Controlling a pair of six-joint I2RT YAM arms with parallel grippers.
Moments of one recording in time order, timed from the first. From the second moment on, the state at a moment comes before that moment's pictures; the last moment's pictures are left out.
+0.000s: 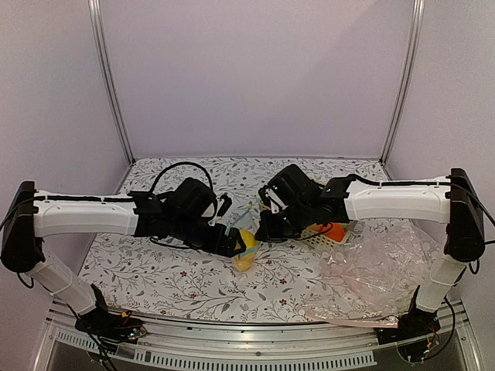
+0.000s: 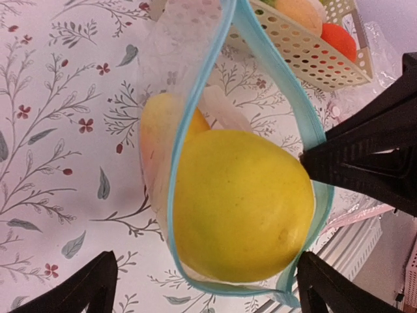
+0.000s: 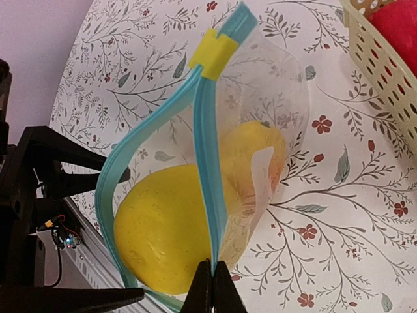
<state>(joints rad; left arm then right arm) -0.95 1.49 0.97 -0.36 0.10 -0.59 0.99 1.74 1.29 -0.42 -0.13 0.73</state>
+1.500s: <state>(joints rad) -0.95 1.49 0.94 -0.21 -0.02 -0.62 0.96 1.68 1.13 -0.19 -0.33 0.73</state>
